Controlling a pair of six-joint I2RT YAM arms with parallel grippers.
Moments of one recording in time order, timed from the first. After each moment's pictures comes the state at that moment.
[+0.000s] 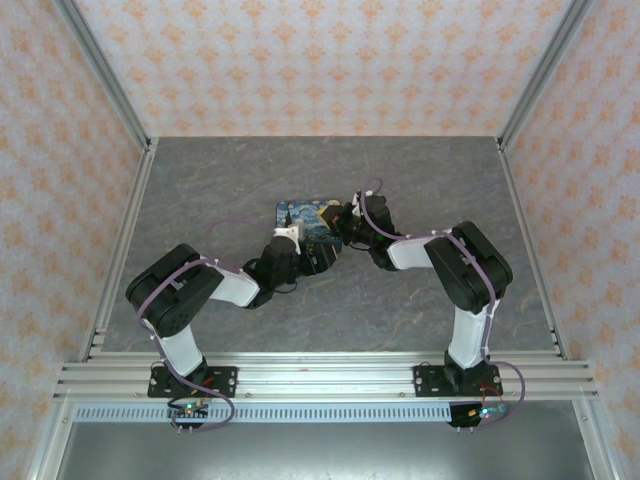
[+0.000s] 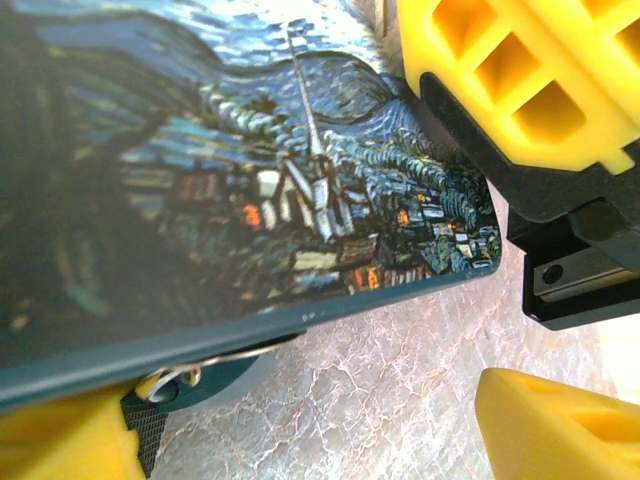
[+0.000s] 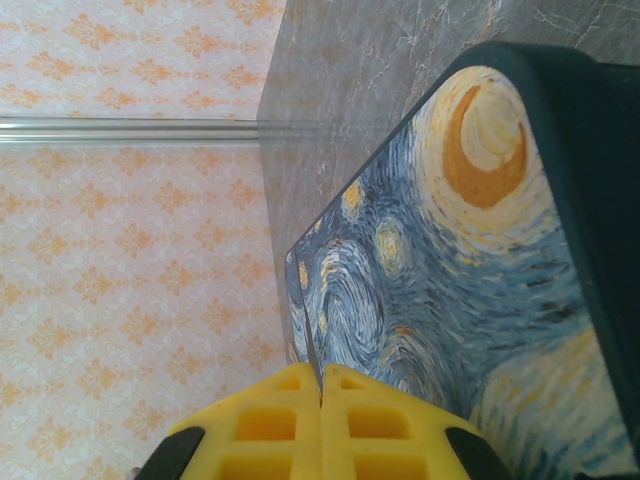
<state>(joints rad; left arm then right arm) -0.64 1.75 0.56 0.70 0.11 -0.89 0.54 1.89 0.88 0.69 -0.36 1.37</state>
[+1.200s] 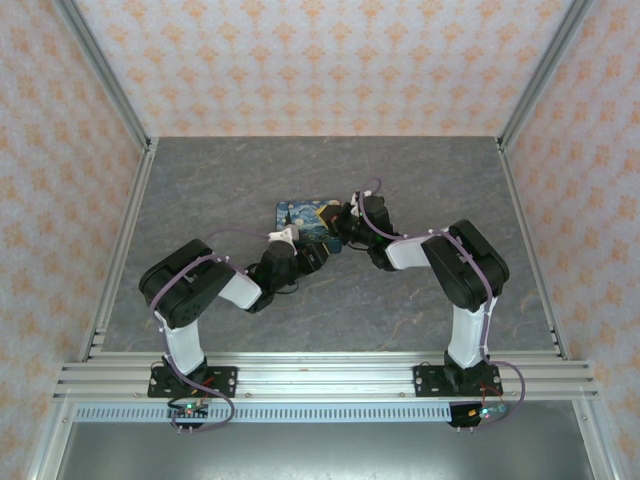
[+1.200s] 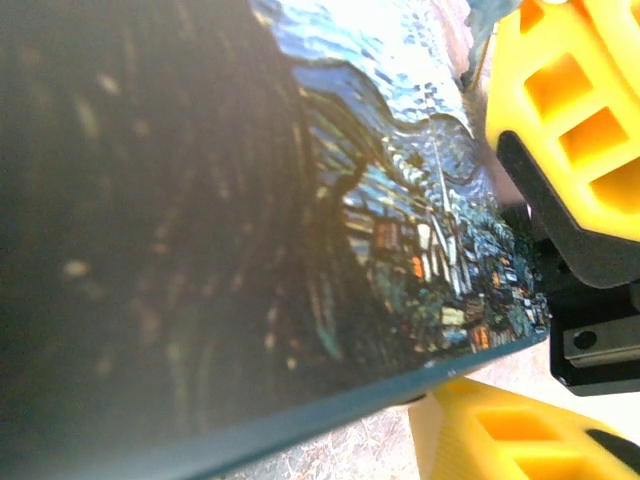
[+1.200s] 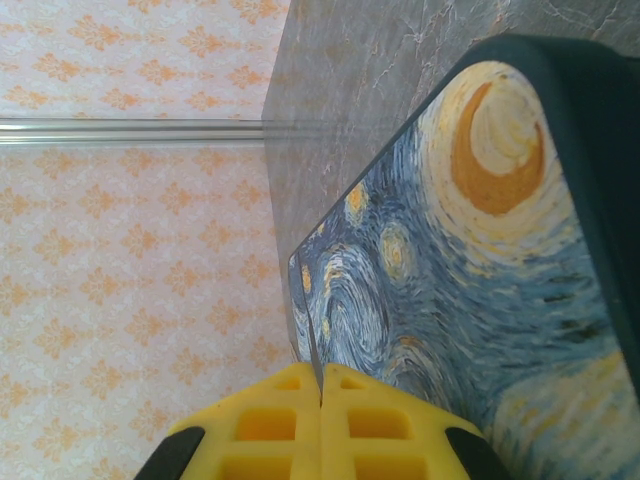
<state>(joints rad) -0.64 1.84 0.54 0.86 0.03 -1.03 0.55 1.91 0.89 0.72 -0.36 1.38</state>
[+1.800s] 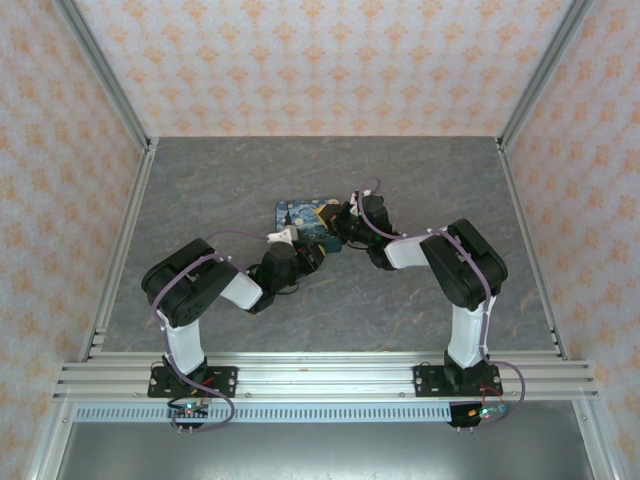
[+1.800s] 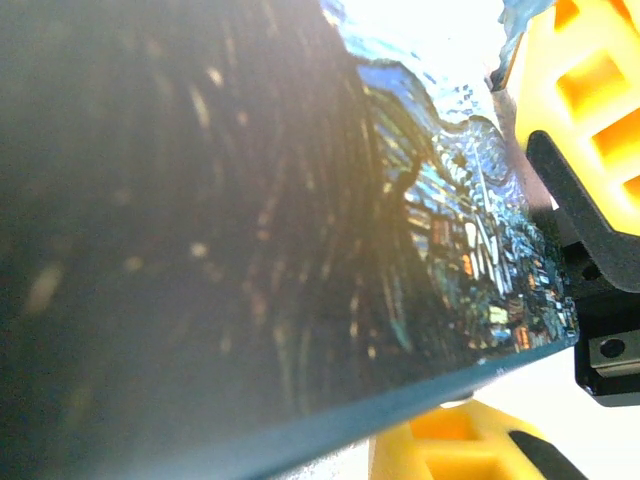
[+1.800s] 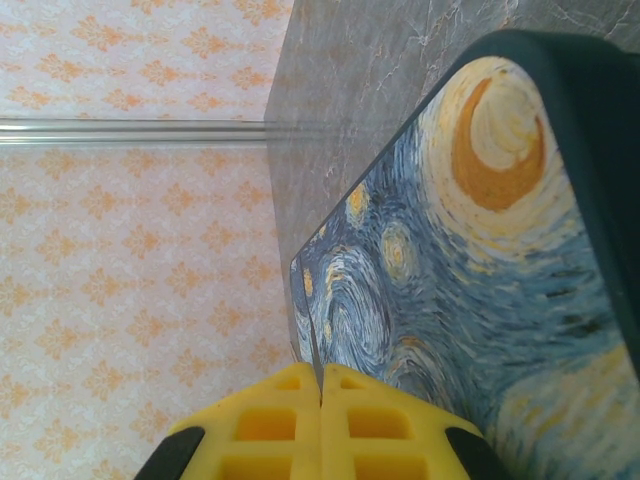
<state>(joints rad) -0.64 1.85 0.54 0.87 -0.02 -1.03 0.55 1.92 0.90 0.73 -0.36 1.38</state>
